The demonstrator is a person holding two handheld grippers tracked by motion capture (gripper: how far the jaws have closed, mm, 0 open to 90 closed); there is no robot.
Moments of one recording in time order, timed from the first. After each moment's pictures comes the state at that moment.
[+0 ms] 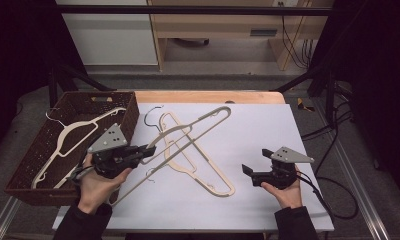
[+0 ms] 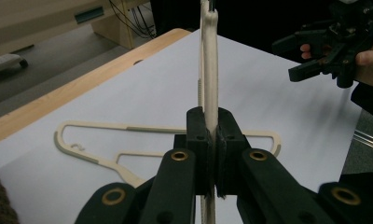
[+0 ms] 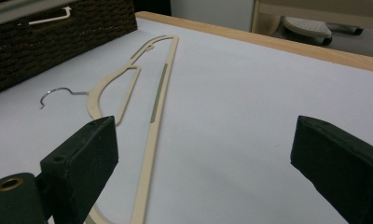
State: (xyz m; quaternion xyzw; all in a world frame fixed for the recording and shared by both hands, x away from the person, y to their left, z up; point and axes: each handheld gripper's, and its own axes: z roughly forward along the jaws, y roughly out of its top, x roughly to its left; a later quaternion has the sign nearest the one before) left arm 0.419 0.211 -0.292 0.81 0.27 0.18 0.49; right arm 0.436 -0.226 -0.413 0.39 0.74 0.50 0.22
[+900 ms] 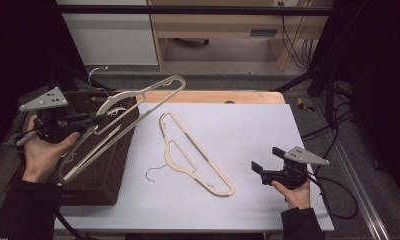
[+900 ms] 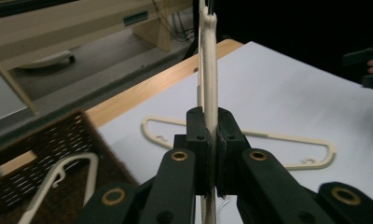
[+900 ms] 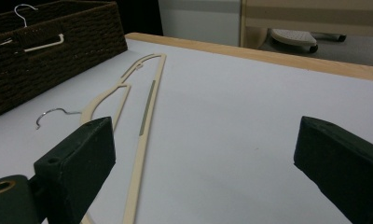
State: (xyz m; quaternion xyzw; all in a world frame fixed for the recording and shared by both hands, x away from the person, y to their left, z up) left arm 0.468 0.320 -0.246 0.79 0.32 0.21 0.47; right arm 0.431 -0.248 -0.407 0.41 0.71 0.52 0.22
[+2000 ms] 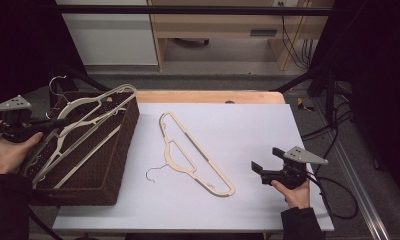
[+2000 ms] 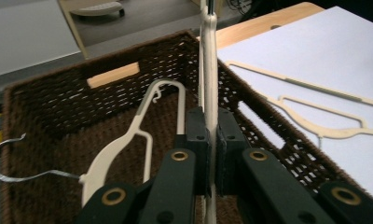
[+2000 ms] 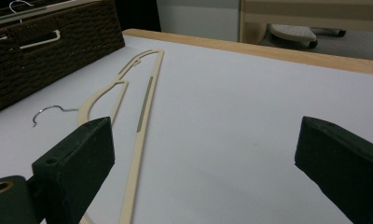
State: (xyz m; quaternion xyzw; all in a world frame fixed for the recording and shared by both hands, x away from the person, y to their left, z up) left arm 0.499 0.439 -0.299 0.77 0.42 0.22 0.43; right arm 0.433 -0.248 -0.410 0.42 0.71 0.52 0.22
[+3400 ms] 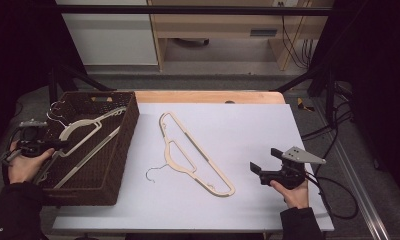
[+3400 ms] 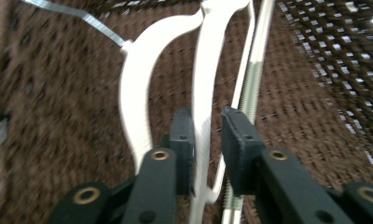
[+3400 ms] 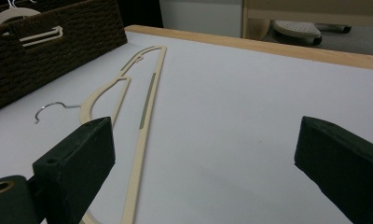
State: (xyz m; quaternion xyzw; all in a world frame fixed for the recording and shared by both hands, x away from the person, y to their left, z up) left arm 0.514 0.460 -0.387 0.74 0.57 0.19 0.30; right arm 0.434 -0.246 -0.413 0.42 0.71 0.52 0.21
